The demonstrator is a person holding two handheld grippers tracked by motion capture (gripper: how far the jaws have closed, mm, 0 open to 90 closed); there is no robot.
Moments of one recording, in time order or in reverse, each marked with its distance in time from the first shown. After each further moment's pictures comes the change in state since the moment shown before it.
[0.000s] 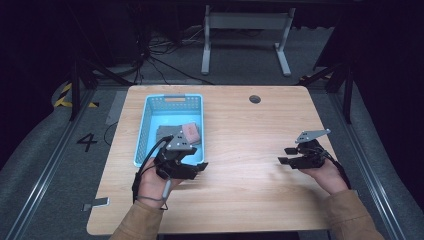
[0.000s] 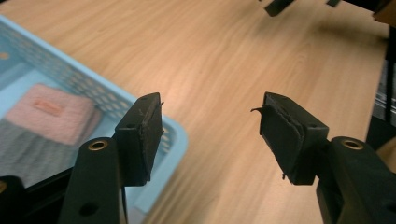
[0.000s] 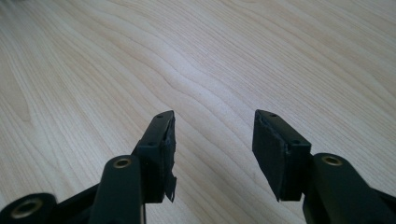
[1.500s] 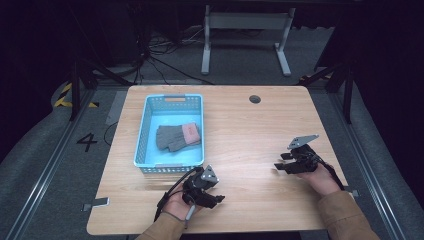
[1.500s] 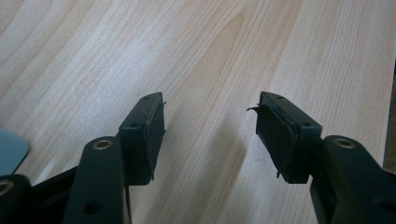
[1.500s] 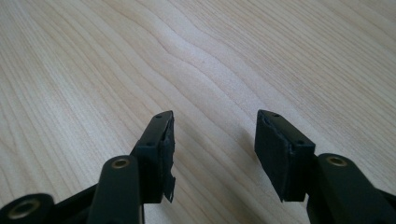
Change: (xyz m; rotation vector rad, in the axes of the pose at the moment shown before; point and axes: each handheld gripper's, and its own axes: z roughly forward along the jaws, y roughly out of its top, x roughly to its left) left arm -0.031 -0.053 0.099 0.182 -0.113 0.042; right arm -0.001 -0.014 0.030 0.077 0.008 -0.040
